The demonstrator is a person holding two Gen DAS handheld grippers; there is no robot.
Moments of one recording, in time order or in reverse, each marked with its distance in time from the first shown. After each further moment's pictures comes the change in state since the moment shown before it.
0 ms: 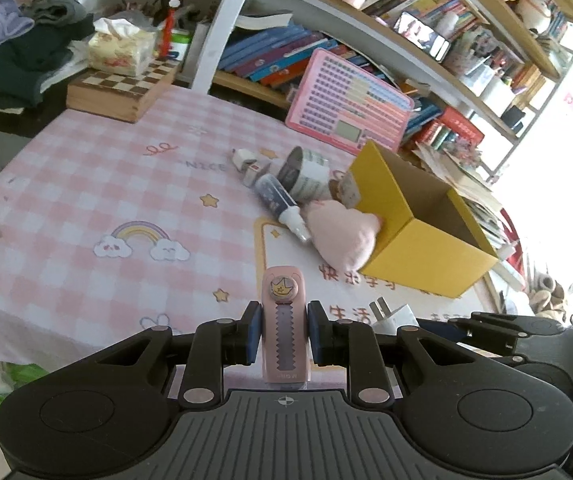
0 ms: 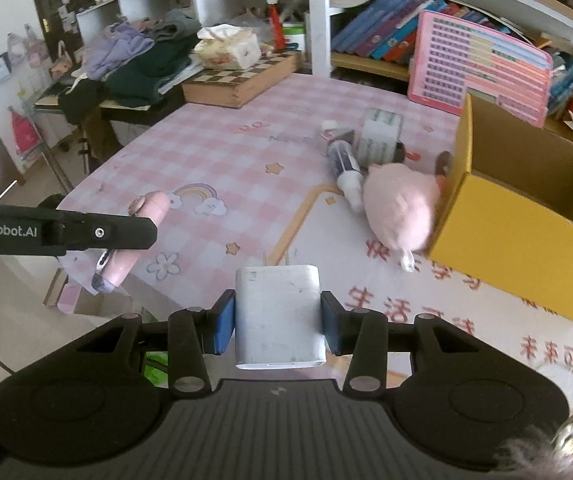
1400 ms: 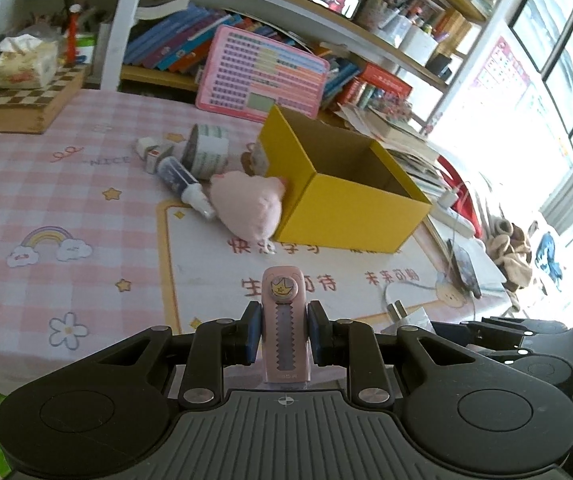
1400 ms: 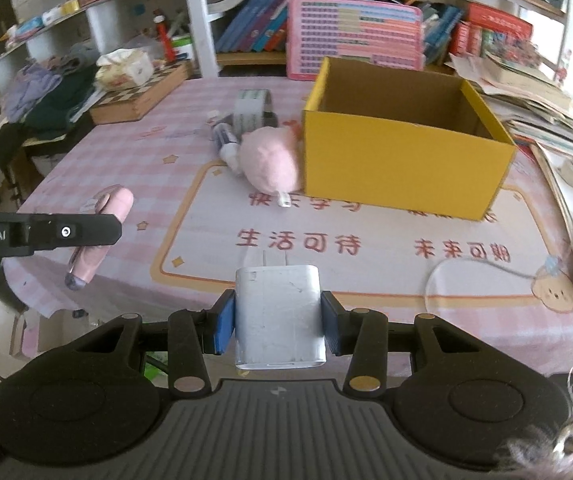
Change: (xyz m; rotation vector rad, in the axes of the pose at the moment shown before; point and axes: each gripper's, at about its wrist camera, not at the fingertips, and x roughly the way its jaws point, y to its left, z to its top) left arm 0.015 -0.066 -0.017 0.171 0.071 -0.141; right arm -0.063 -0.049 -0.063 0.241 -0.025 -0.198
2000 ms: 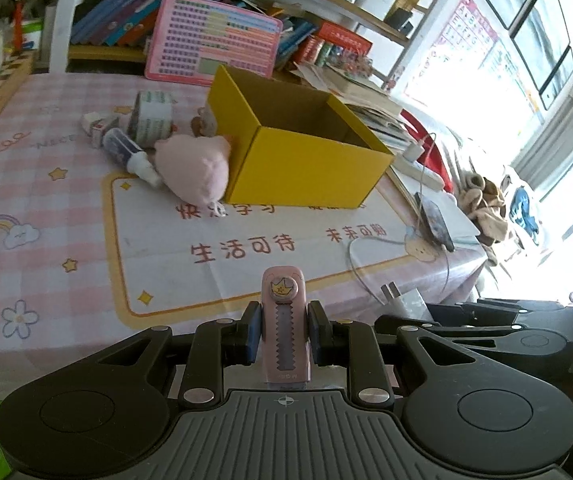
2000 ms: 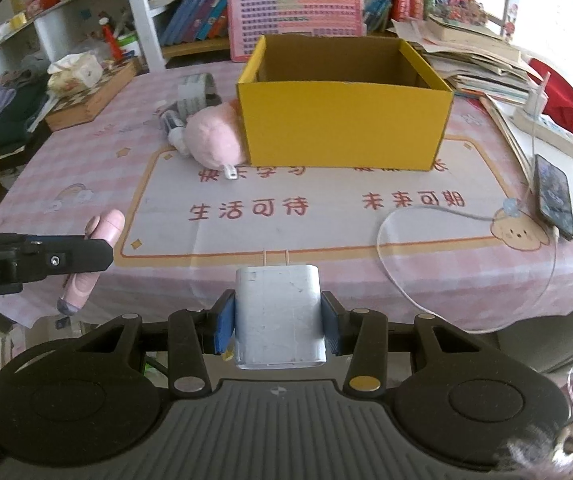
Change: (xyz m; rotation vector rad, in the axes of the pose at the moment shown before) left arm 0.023 -0.024 -0.009 0.079 0.108 -0.088; right arm -0.012 -0.024 -0.021 0.117 0.050 -0.089
